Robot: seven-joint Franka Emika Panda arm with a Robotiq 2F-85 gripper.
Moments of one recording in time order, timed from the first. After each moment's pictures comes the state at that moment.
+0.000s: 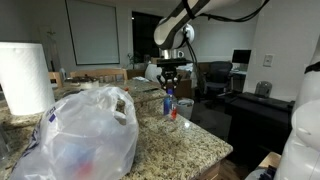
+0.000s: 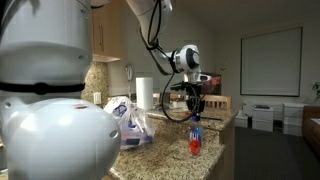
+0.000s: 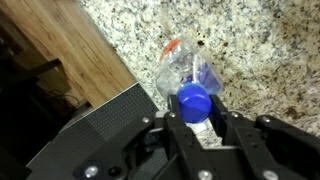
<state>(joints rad) -0.01 0.02 0.01 -2.12 -0.12 2.14 0.71</state>
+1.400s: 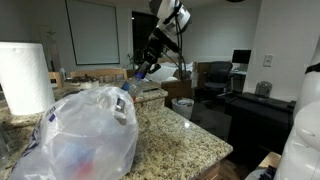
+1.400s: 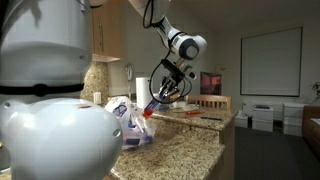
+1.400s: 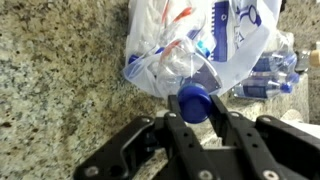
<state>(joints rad) 0.03 0.02 0.00 -1.94 0.68 1.75 0.00</state>
